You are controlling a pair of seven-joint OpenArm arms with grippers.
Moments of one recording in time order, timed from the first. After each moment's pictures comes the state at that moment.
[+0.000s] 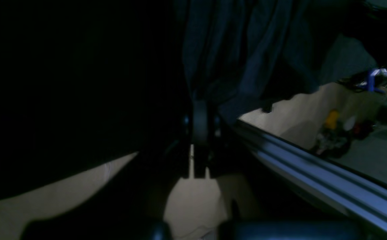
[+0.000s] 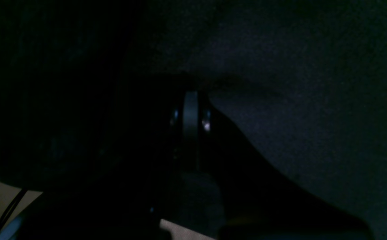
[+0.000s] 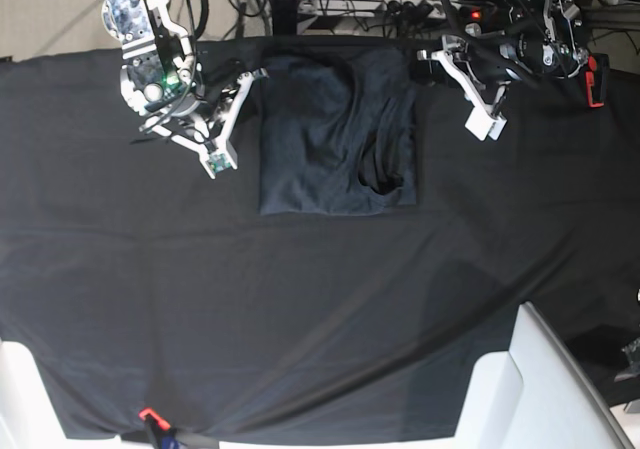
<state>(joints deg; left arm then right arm) 21.8 -6.8 -24.1 91.5 -44.6 -31.7 72.8 -13.8 3.2 -12.7 85.5 -0.7 12.2 -48.9</state>
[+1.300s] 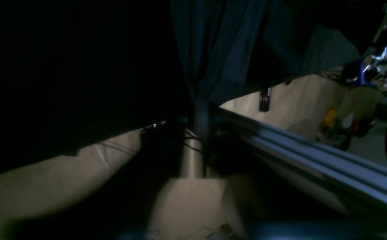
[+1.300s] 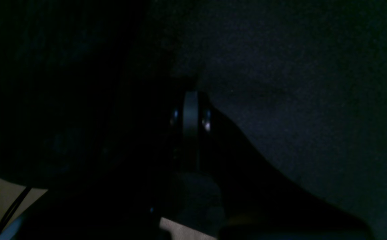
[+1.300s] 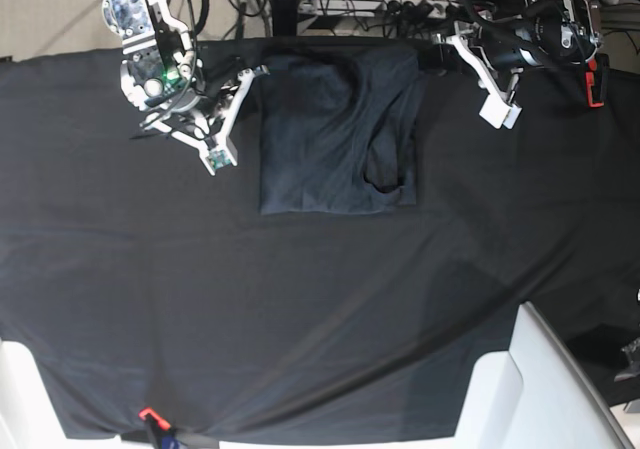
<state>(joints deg) 26.2 -9.8 -24.7 96.0 -49.3 -31.6 72.9 -14.8 3.2 -12.7 85.7 -0.7 12.0 -47.8</state>
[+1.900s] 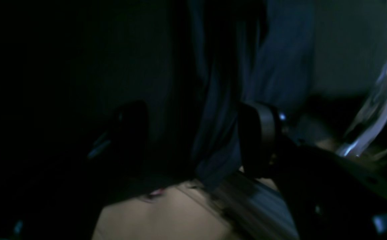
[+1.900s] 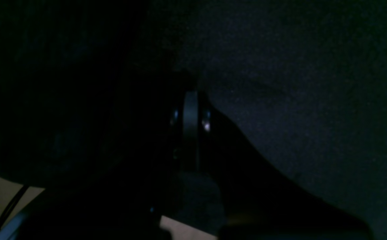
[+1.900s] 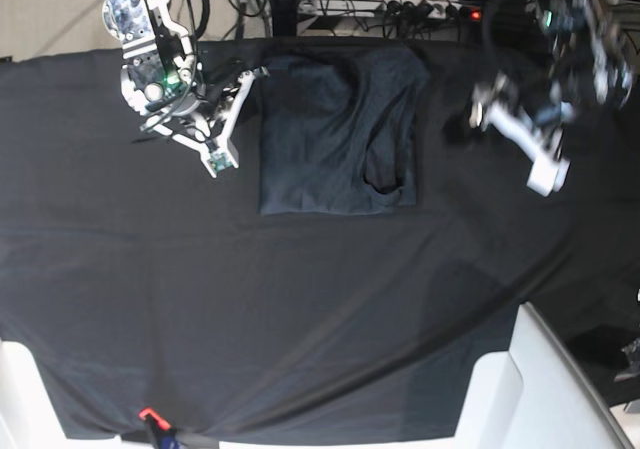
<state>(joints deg) 13.3 -9.4 -31.2 95.3 -49.3 -22.6 76.1 -13.8 3.2 -12.8 85.7 -0.7 12.2 -49.5</state>
